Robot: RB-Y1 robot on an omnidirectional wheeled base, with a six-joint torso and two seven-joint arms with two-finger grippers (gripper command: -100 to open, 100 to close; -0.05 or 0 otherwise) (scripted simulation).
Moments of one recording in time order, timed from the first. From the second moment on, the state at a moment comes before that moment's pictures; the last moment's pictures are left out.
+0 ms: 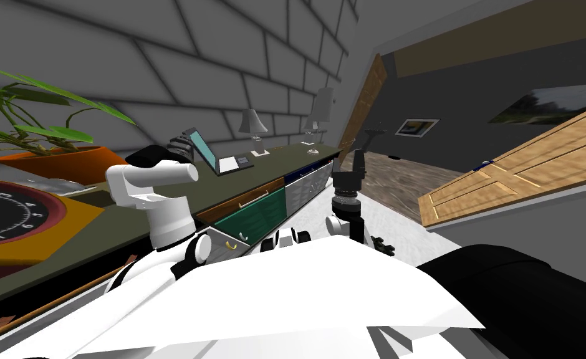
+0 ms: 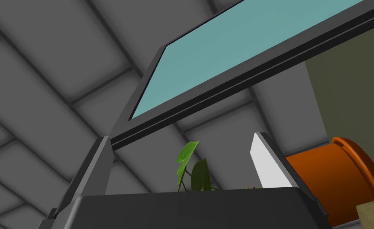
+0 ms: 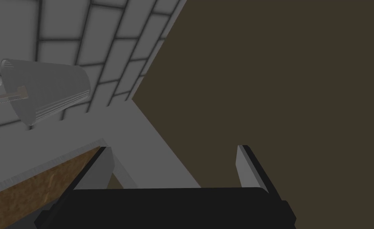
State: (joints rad) left arm -0.51 0.39 0.38 -1.87 -0.10 0.86 -0.31; right arm 0.48 0.02 0.04 -2.40 0.10 -0.58 -0.03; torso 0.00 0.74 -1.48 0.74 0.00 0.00
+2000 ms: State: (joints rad) left arm -0.55 0.53 0.30 -1.83 -0.17 1.03 -0.50; right arm 0.48 0.02 0.04 -2.40 0.10 -0.58 -0.03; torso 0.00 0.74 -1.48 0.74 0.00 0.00
